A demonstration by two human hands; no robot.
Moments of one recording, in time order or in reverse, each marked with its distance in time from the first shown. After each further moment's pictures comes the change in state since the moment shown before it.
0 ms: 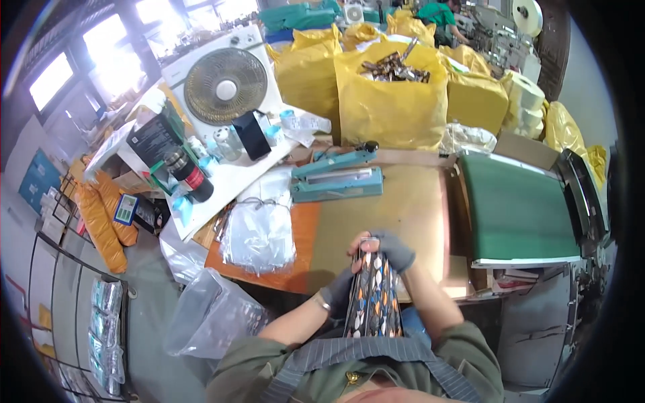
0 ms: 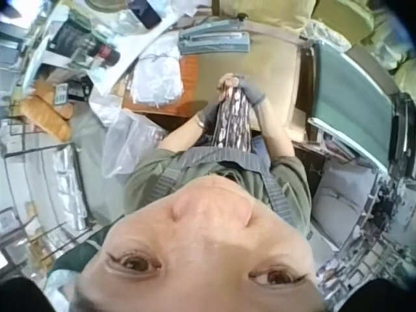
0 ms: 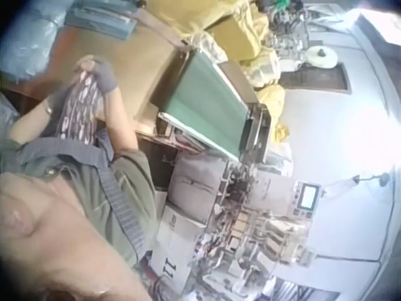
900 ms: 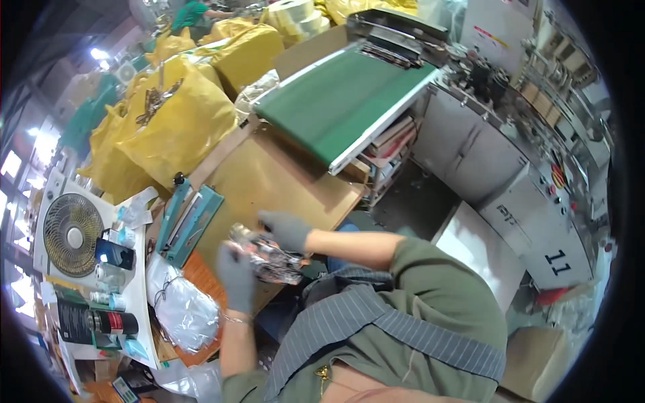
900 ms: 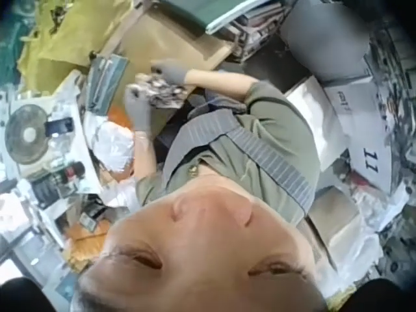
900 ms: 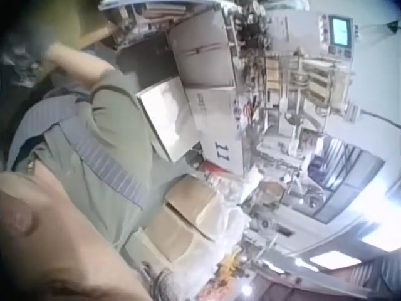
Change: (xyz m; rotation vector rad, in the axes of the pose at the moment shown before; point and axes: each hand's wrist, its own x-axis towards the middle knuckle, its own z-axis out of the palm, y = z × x) left_hand 0.014 0.034 0.069 1.387 0.169 0.584; right_hand -0.073 0.047 -0.002 -1.036 0.975 -0.276
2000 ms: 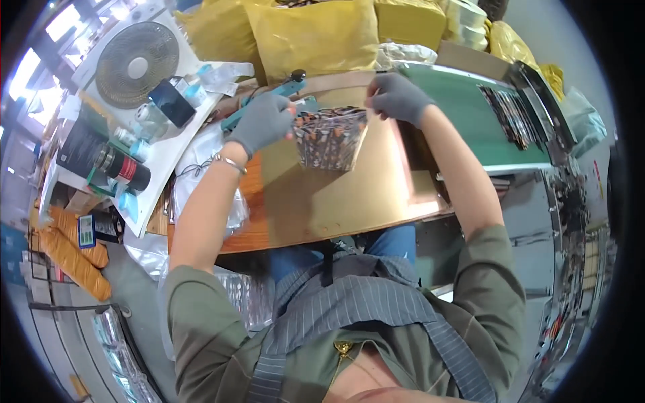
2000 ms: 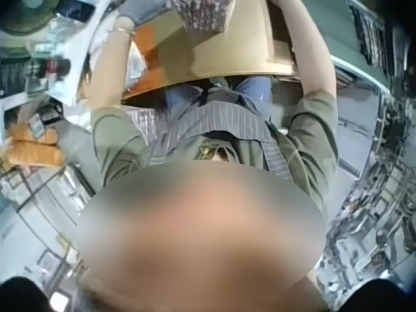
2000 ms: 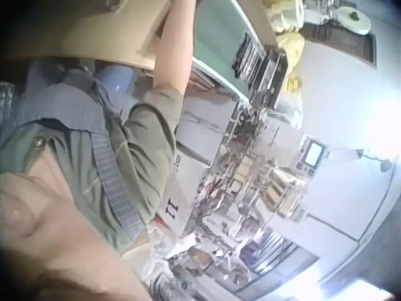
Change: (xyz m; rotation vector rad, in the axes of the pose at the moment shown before) left_hand 0.124 0.031 -0.116 0.576 -0.242 -0.127; right_hand 0.171 -0.066 -0.092 -0.100 -0.387 0.115
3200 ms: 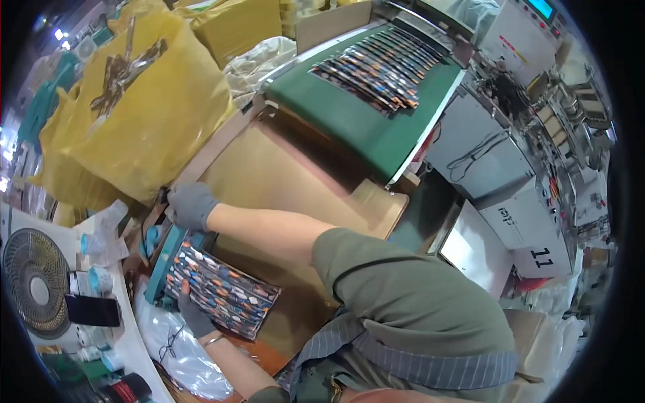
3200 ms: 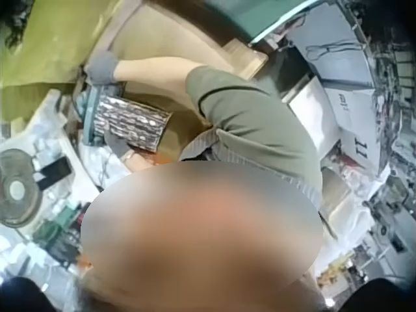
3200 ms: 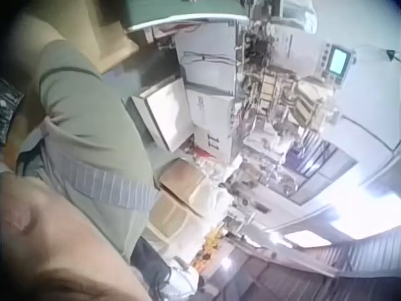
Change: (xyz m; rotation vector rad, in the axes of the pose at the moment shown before) left_hand 0.006 -0.235 0.085 -1.418 0.255 -0.499; right_hand 0.222 0.038 0.191 -0.266 0.449 -0.097
